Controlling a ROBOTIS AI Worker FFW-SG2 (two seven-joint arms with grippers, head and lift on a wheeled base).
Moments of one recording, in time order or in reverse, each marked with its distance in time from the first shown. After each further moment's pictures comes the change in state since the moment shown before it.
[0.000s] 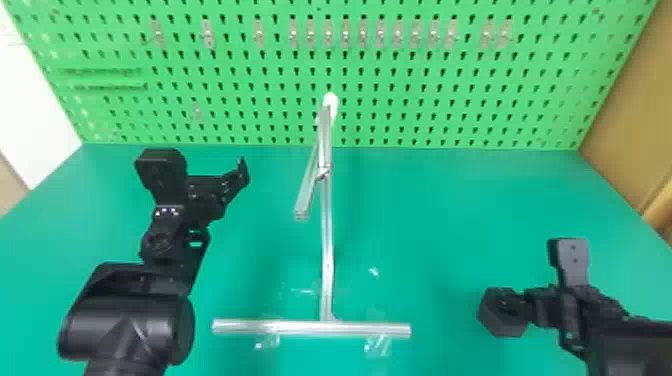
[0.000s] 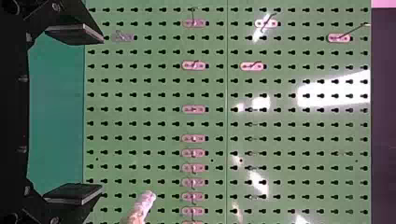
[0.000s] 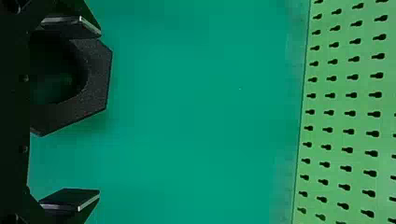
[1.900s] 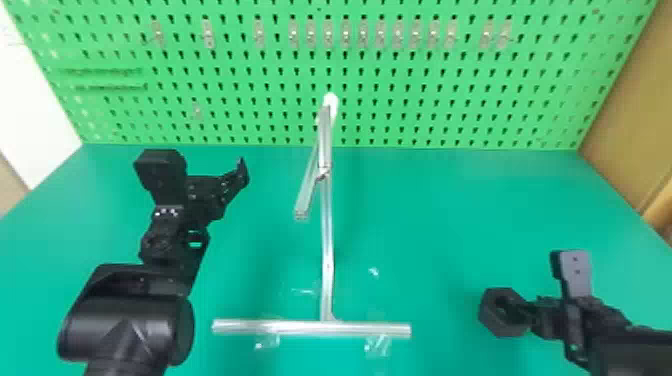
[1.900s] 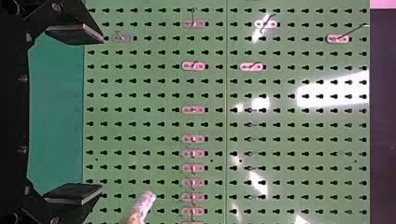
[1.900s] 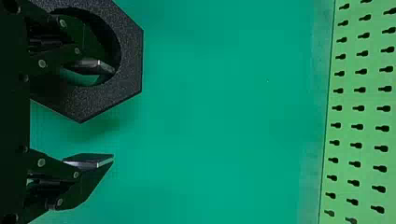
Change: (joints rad) left arm 0.002 0.000 0.001 0.000 0.000 -0.005 0.000; right arm -0.017 -0.003 -0.022 0.093 0.029 -0.023 0.030
